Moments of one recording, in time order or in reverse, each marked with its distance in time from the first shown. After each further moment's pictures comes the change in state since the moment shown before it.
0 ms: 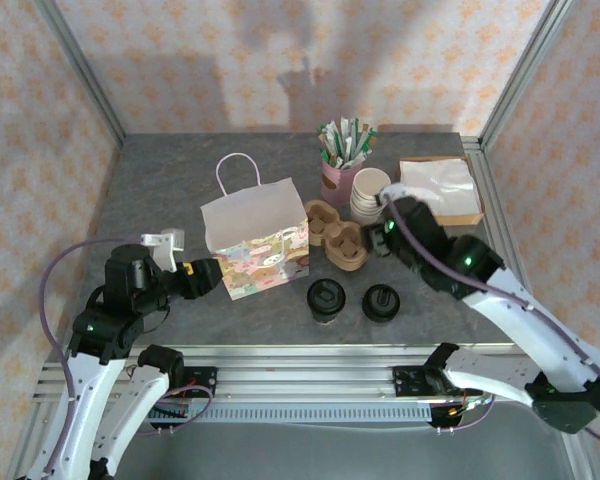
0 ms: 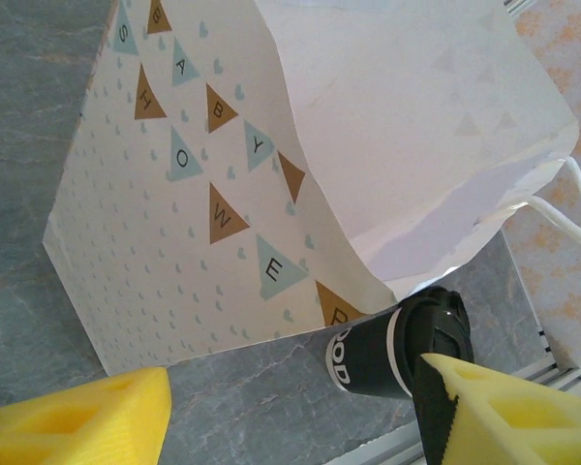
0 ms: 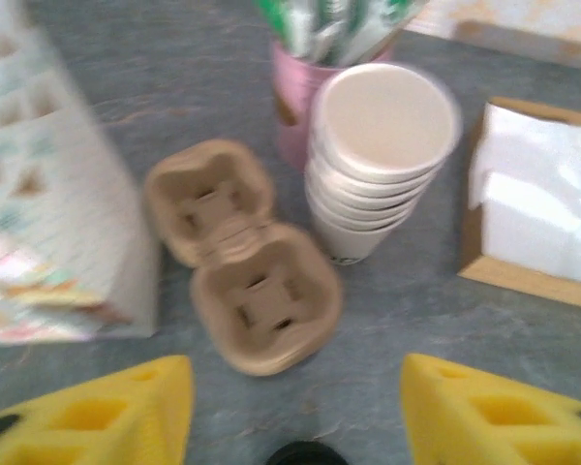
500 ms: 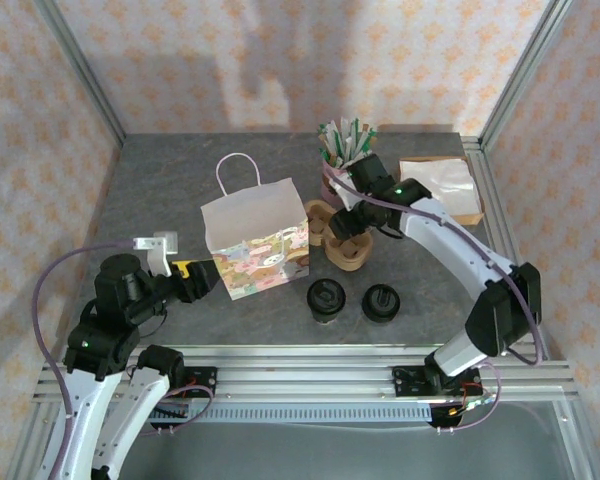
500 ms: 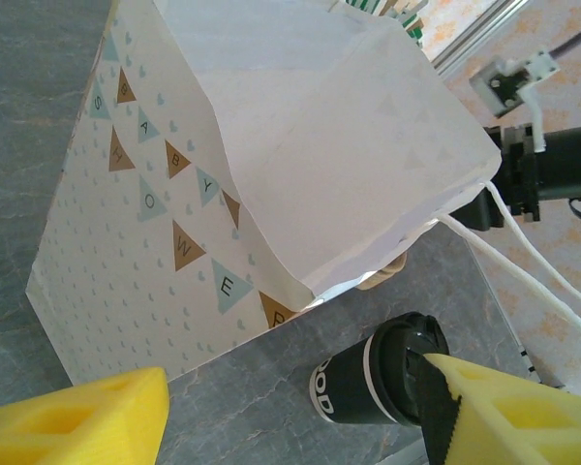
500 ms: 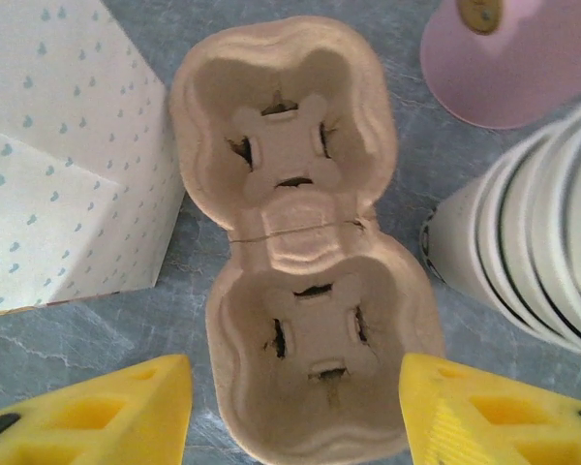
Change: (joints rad) left arm 0.000 -0.087 -0.022 0.068 0.011 -0.007; right arm -0.163 0.497 0.159 0.027 -0.414 -0.371
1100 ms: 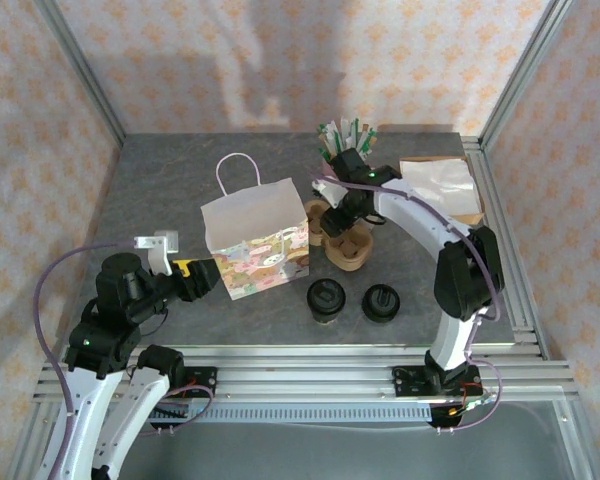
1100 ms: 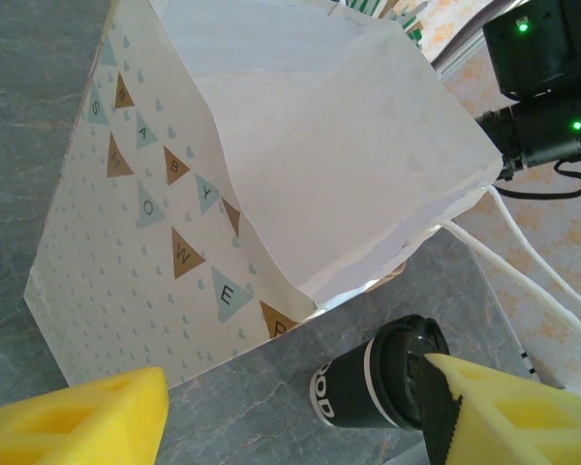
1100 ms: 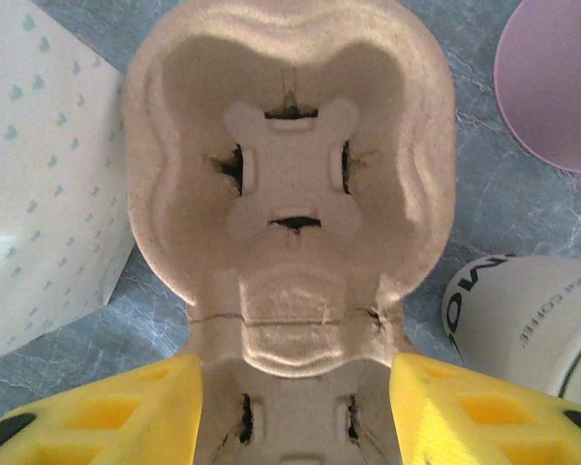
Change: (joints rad) left arm 0.000 0.005 -0.007 0.016 0.001 0.000; right arm -0.021 0.268 0.164 -0.038 -0.048 -0.159
